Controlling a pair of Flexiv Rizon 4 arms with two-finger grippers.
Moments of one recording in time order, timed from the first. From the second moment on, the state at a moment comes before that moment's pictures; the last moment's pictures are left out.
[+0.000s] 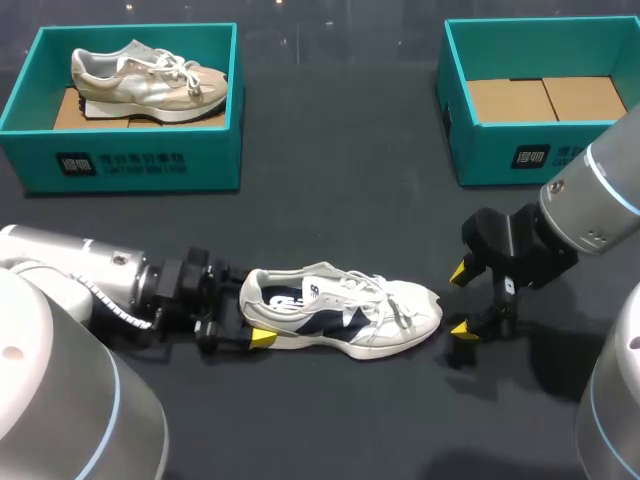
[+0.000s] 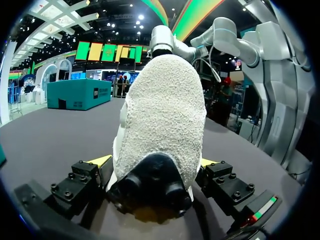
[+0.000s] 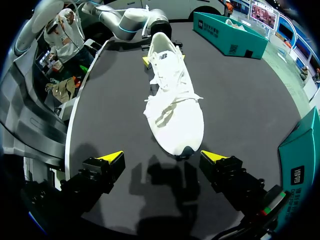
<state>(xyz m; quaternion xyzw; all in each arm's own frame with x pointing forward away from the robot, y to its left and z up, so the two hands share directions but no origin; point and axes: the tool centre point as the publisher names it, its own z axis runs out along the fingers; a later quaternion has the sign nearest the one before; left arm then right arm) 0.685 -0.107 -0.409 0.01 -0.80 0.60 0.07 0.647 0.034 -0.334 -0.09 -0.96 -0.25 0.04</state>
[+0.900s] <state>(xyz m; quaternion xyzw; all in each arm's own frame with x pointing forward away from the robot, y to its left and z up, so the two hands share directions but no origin) 0.684 -0.119 -0.410 0.02 -0.78 0.62 0.06 0.647 0.034 -0.334 -0.09 -0.96 -0.25 0.04</state>
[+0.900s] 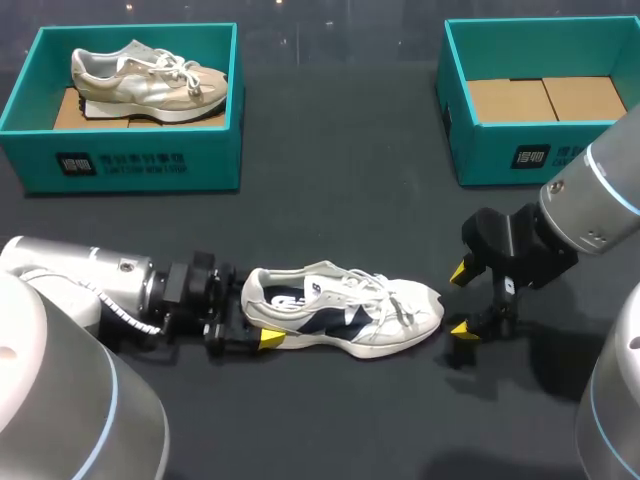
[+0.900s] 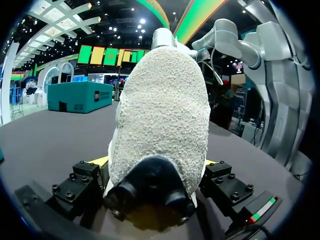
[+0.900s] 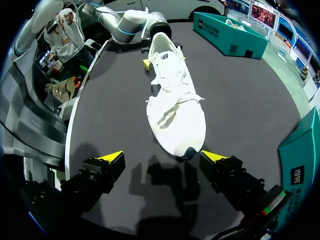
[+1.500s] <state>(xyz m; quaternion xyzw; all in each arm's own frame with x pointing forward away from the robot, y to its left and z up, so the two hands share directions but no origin) 0.691 -0.120 -0.410 -0.02 -0.78 0.62 0.08 0.647 0.034 -0.334 -0.09 -0.96 -0.25 0.04</state>
